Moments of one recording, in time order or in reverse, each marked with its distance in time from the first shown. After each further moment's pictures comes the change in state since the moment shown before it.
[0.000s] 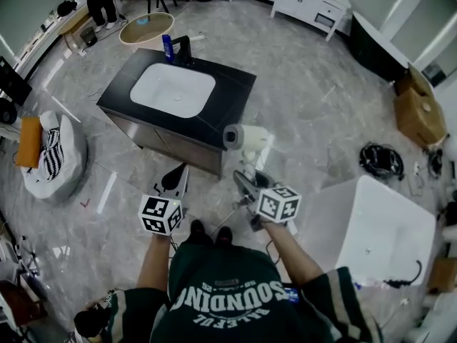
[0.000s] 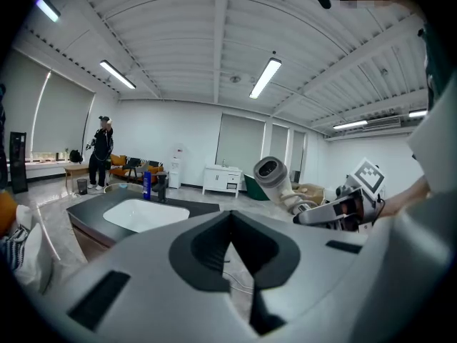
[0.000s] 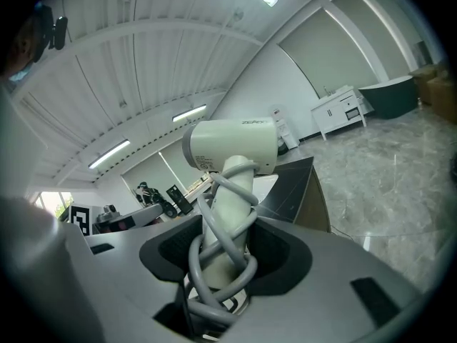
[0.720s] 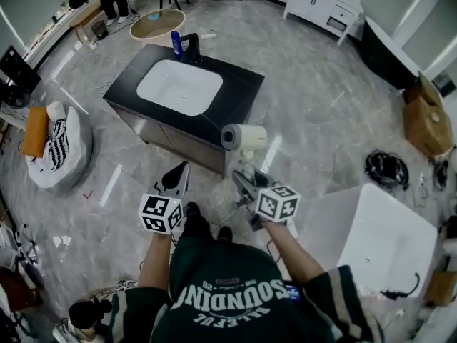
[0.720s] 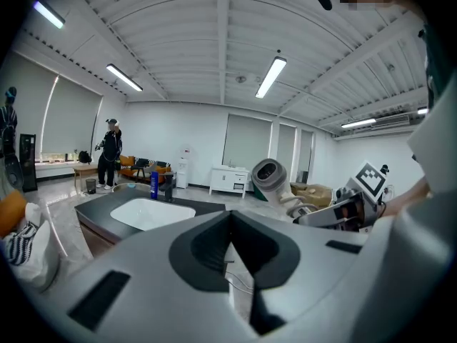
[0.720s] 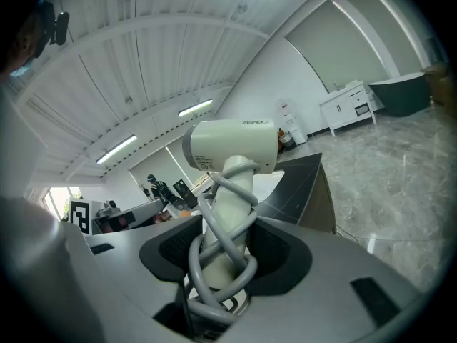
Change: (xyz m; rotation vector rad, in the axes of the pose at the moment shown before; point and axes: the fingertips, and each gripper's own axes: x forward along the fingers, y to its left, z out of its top) left arm 0.000 0.001 -0.002 -0.017 -0.002 0.063; right arm 0.010 -0.003 -0.001 -0.038 0.043 0.054
